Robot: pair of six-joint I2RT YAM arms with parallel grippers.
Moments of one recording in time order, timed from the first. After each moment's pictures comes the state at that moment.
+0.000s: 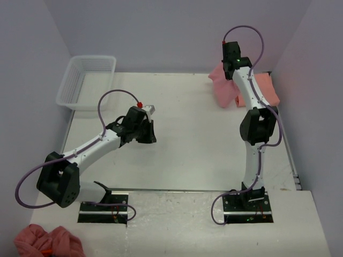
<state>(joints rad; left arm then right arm) -0.54 1.35 0.88 -0.42 0.15 -0.44 0.17 2.24 2.29 -0.87 0.48 -0.07</state>
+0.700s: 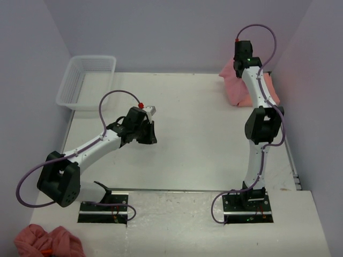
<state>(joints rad) -0.54 1.36 0.87 -0.40 0.18 -0.41 0.07 2.24 2.28 -0.81 0.51 -0.10</state>
